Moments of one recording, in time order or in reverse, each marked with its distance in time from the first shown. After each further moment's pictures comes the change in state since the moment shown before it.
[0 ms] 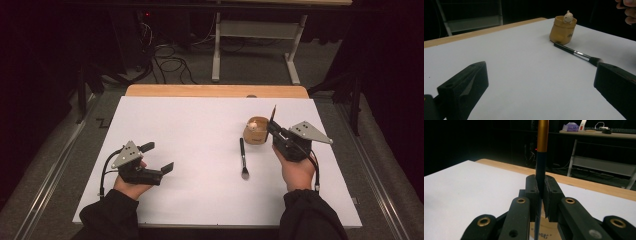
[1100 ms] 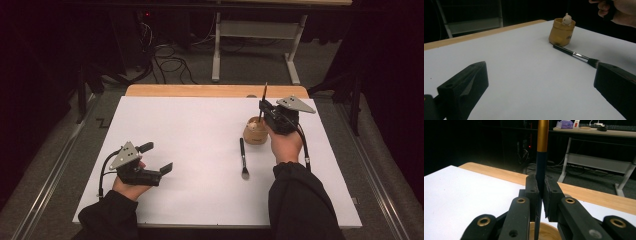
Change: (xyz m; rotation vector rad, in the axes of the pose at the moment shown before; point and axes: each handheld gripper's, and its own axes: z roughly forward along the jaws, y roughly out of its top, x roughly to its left) left arm -0.001 0.000 -0.004 -0.008 -0.001 0.003; right arm -0.012 0.029 0.065 0.041 -0.050 0.009
